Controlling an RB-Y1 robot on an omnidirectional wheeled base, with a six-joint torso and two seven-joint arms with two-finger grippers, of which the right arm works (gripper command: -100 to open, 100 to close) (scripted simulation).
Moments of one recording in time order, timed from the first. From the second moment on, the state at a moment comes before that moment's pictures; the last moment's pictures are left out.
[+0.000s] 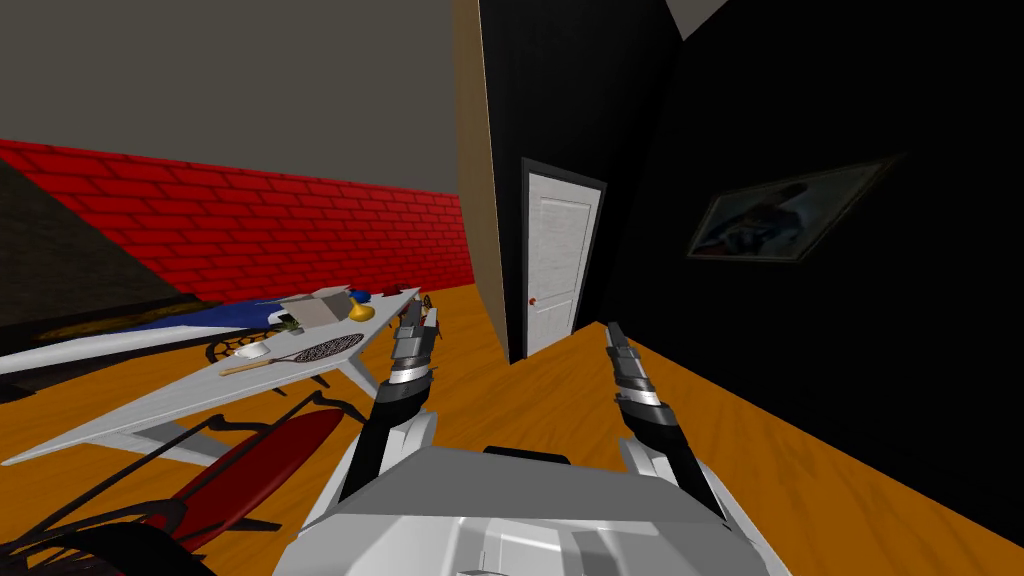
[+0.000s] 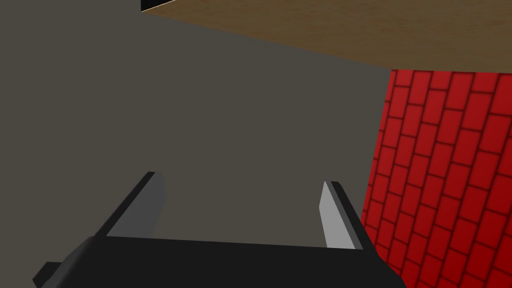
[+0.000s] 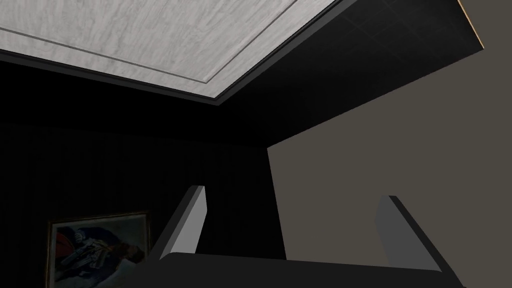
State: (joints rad) arm 0.48 -0.07 0.00 -2.08 0.05 -0.60 0.31
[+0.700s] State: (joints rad) arm 0.44 -0.09 -0.02 -1.92 0.06 -0.62 0.45
